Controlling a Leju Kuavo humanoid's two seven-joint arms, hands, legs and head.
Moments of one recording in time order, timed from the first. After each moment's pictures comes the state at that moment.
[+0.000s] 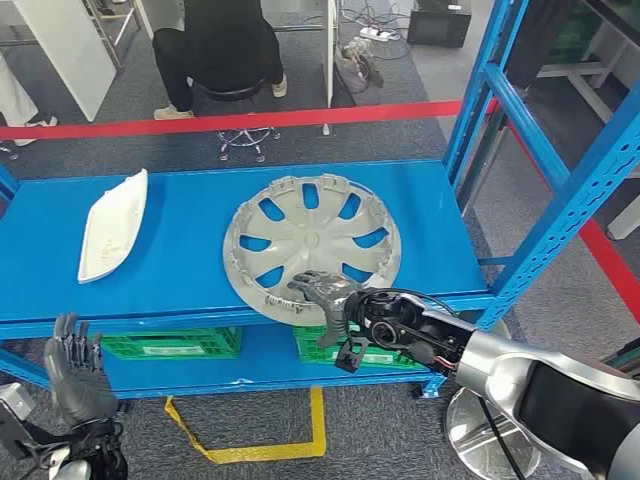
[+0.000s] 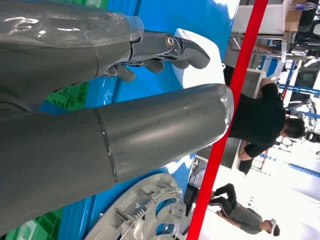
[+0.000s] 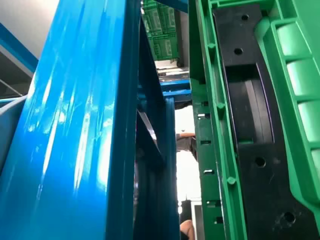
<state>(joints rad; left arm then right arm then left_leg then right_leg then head) -0.11 0.18 -0.42 -1.42 0.55 0.40 -0.65 -0.68 -0.31 1.13 -1.16 0.47 0.24 0.37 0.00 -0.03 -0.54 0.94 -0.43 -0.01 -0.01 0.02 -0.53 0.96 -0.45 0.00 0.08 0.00</state>
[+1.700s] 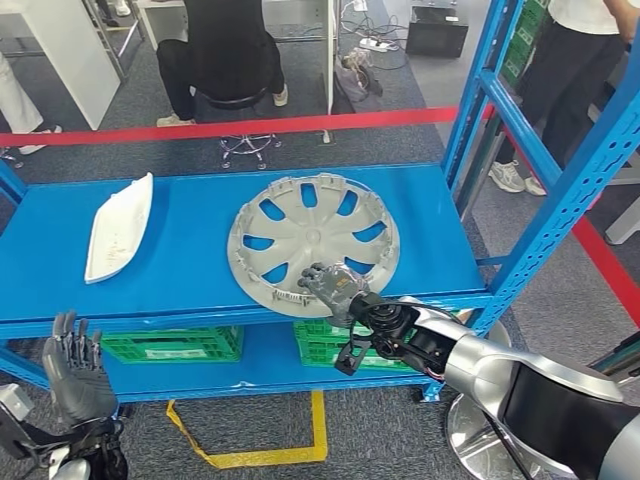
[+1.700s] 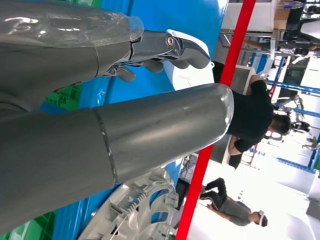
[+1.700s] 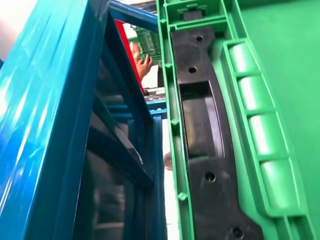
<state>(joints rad) -0.11 0.18 -0.42 -1.42 0.56 0.39 -0.67 -0.67 -0.26 1.13 -0.90 0.86 0.01 0.20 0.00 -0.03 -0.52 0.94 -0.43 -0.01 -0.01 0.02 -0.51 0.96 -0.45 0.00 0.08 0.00</state>
